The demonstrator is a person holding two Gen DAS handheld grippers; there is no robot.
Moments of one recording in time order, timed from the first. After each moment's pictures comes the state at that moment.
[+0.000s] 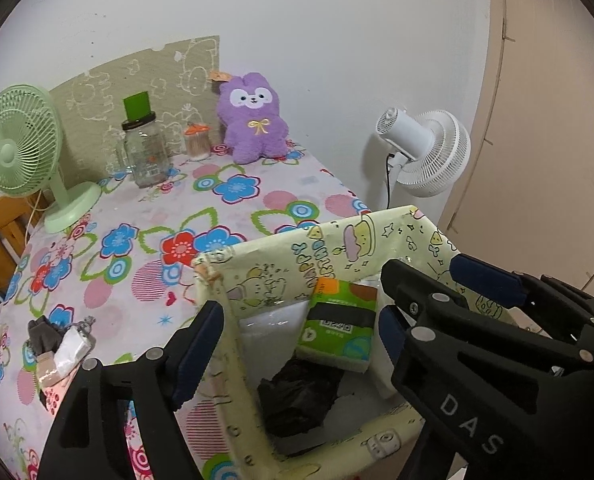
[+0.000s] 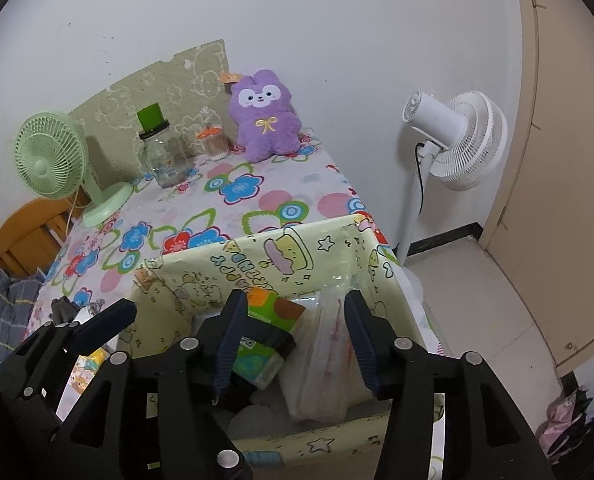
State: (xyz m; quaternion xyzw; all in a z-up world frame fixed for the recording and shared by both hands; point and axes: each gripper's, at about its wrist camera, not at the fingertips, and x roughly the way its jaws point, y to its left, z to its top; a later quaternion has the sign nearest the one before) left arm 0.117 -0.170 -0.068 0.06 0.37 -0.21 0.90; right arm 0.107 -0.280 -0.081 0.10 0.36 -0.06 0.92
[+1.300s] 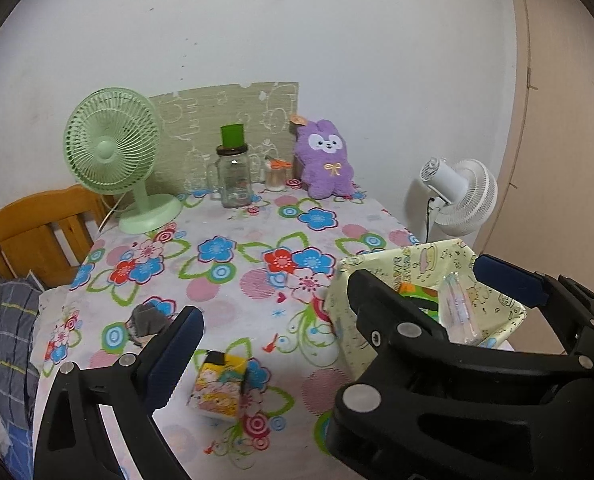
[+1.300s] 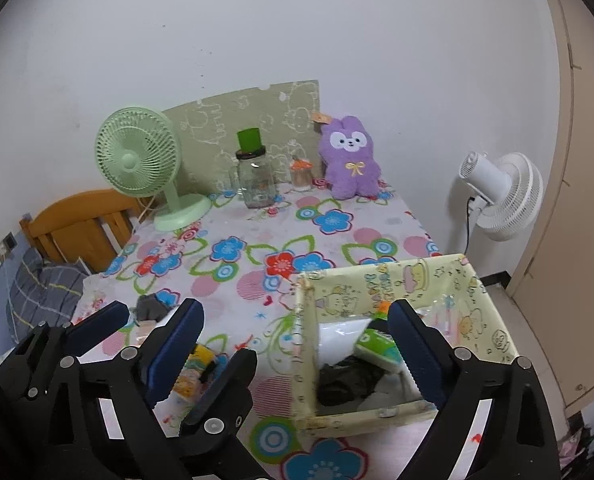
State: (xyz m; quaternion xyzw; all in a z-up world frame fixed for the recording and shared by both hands) left arm 0.073 -0.050 -0.025 0.03 0.31 -0.15 0.94; right arm 0.069 -0.156 -0.031 0.05 0.30 0.00 0.95
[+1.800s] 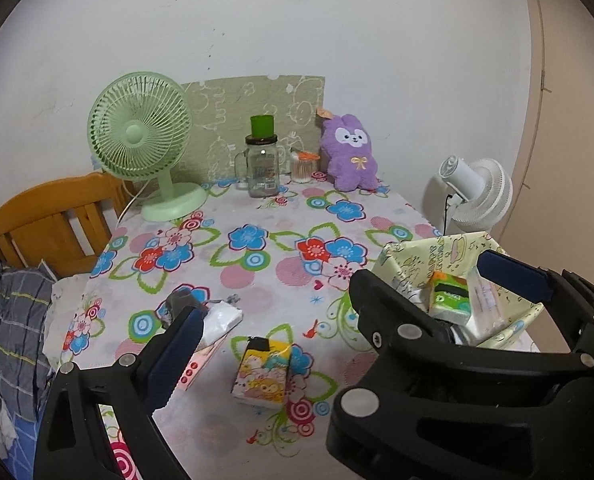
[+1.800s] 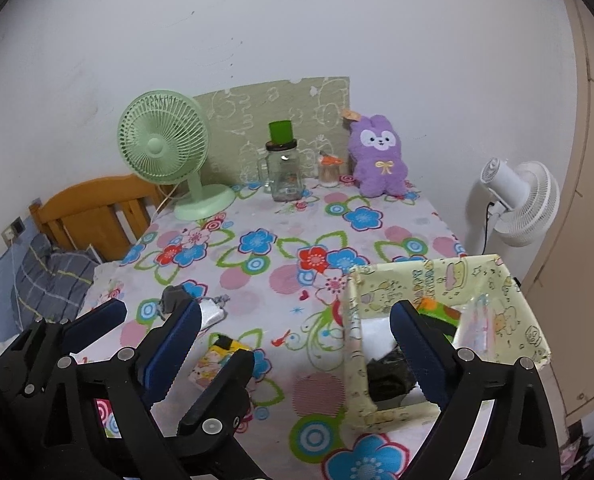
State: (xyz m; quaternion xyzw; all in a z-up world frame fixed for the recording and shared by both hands) left arm 0.075 -0.010 -0.033 0.03 0.32 -0.13 0.94; right arm 0.074 -0.112 -0.036 0.03 0.31 0.02 0.95
